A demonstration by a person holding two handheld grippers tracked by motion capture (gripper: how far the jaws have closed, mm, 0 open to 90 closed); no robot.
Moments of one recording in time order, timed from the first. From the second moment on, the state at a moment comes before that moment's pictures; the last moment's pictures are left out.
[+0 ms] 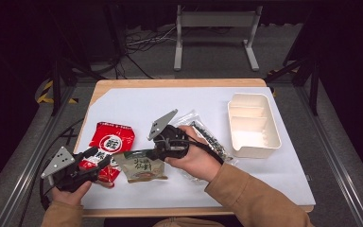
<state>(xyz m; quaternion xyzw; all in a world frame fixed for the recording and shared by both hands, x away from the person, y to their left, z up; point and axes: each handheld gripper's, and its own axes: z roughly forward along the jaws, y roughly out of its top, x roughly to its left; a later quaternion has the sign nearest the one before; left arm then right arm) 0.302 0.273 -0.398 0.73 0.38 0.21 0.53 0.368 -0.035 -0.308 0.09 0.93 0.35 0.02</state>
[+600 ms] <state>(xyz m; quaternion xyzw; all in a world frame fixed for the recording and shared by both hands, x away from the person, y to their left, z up) 0.305 0.275 -0.400 0.73 0.38 0.20 0.53 0.369 -0.061 -0.279 0.09 0.93 0.36 0.07</state>
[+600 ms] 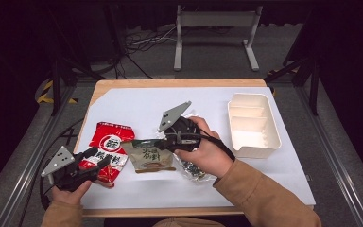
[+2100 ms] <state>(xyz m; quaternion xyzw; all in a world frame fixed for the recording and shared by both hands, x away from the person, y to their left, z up) 0.307 0.274 -0.404 0.73 0.39 0.20 0.52 0.400 -0.168 -0.231 0.17 0.90 0.37 0.16</state>
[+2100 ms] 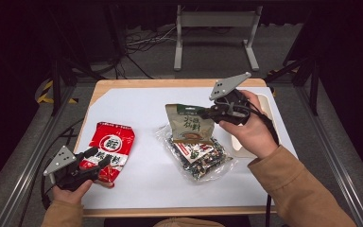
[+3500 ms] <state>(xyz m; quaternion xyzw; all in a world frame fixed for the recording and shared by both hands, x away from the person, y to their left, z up) 0.304 0.277 -0.407 0.73 0.40 0.20 0.51 0.450 -0.283 -0.205 0.20 0.88 0.37 0.24</state>
